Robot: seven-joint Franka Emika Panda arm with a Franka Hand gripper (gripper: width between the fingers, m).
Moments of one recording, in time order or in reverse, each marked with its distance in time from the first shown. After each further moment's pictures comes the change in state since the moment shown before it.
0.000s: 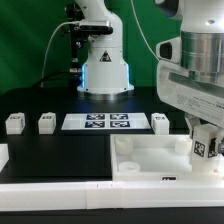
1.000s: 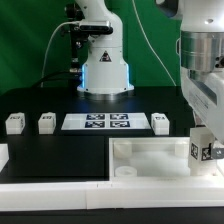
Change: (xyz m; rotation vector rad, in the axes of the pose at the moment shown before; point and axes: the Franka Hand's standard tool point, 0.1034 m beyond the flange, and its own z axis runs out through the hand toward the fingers) arm 0.000 -0.003 -0.001 0.014 -0.005 0.383
